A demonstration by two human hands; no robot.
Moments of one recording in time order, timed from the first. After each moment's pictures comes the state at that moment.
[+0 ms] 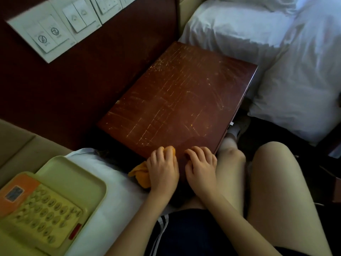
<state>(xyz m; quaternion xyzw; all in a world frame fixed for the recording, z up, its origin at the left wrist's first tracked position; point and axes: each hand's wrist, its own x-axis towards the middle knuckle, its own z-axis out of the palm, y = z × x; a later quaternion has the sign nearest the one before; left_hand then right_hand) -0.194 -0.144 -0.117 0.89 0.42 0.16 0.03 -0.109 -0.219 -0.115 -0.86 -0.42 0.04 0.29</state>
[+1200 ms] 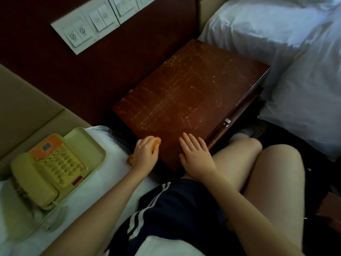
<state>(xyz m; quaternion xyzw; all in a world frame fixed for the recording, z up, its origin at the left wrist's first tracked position) -0.204 -0.147 -0.116 0.86 0.48 0.14 0.11 -0.043 -0.246 -0.131 -0.73 -0.66 0.11 0.14</state>
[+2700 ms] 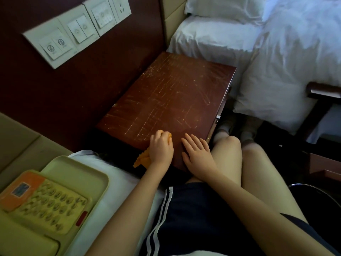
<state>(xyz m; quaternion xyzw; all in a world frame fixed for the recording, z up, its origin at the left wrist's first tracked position) -0.172 -0.116 -0.118 0.88 0.42 0.15 0.17 -0.091 -0.231 -0.137 -0.83 -0.52 0.05 0.16</state>
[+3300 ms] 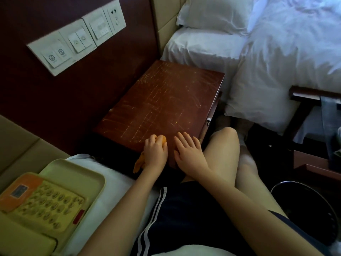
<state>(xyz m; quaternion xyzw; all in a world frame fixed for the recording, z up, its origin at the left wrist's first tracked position) -0.181 -0.124 -0.119 0.89 0.41 0.13 0.15 -0.101 -0.231 -0.108 -0.84 -0.51 0.06 0.15</state>
